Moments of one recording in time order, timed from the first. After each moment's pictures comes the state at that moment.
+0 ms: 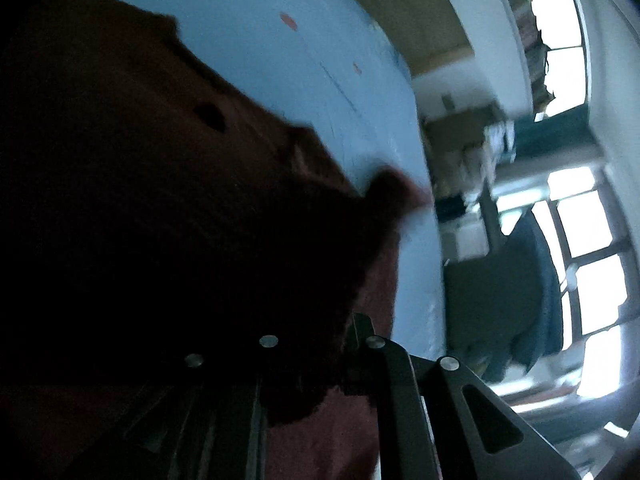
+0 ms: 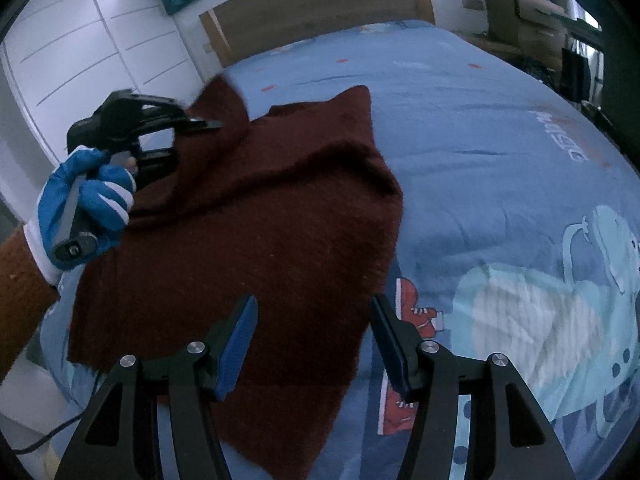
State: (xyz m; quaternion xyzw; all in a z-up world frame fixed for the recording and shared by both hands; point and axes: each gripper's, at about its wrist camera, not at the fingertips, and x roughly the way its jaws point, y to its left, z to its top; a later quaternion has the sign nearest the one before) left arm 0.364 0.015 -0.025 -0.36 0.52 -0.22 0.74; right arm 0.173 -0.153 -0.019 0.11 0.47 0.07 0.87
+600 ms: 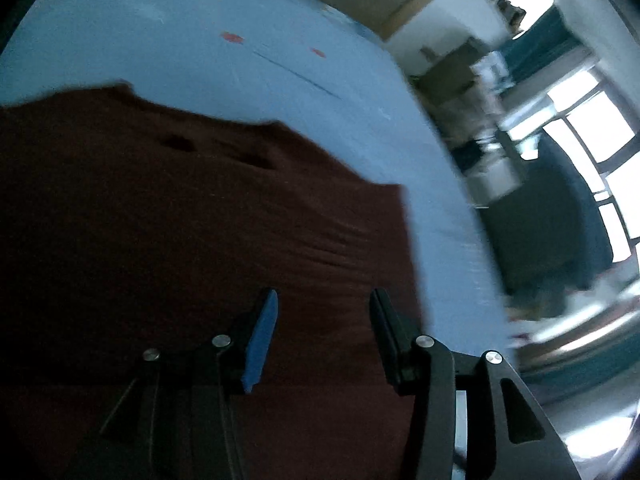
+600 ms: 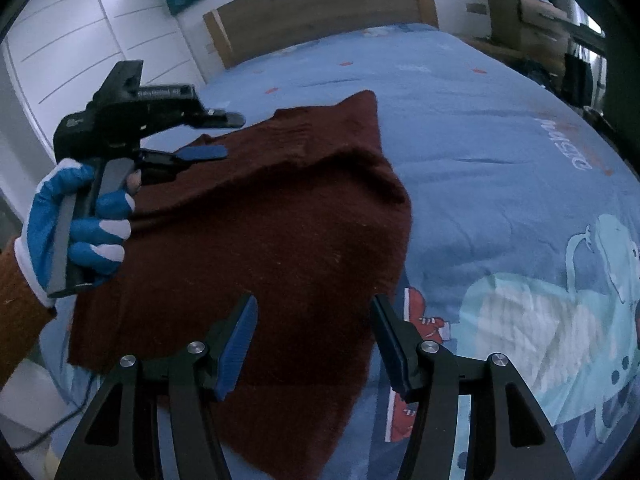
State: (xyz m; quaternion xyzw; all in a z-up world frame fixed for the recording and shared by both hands) left arm 0.339 0.000 0.004 -0.17 0.50 -0.21 0.82; right arm 0.177 -0.144 -0.014 0.11 0.47 0.08 0.87
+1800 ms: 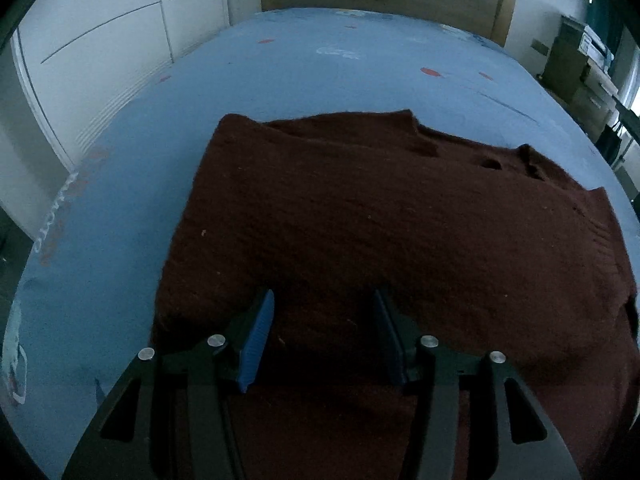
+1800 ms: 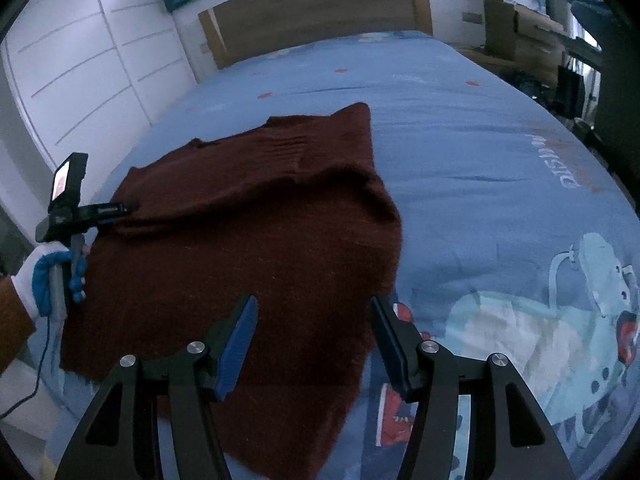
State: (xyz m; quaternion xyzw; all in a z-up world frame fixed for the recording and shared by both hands) left arm 0.306 0.141 -0.031 -0.02 0.48 0.01 0.88; right arm 0.182 -0.144 0.001 0.08 0.47 0.06 0.88
